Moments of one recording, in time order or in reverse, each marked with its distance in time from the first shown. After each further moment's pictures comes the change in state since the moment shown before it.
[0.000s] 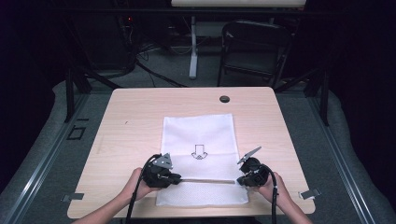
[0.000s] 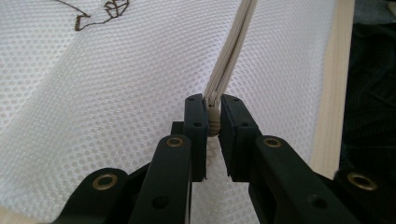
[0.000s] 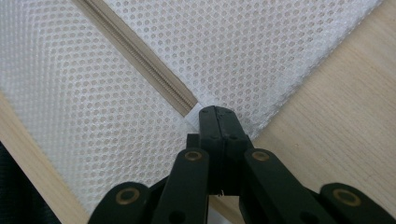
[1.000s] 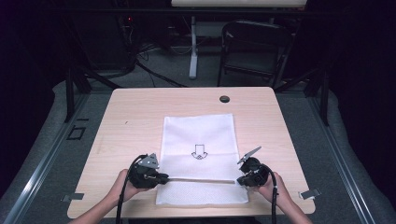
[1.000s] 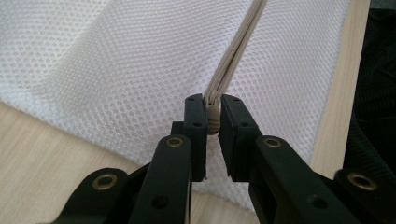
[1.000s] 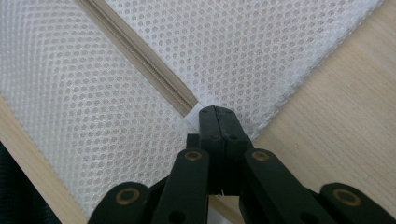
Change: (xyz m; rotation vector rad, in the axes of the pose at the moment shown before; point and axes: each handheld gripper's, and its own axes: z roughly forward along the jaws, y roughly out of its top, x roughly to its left) left arm 0.010 -0.028 -0.026 0.008 0.042 -0.047; right arm 0.000 0.000 0.000 0.000 -0.004 0.000
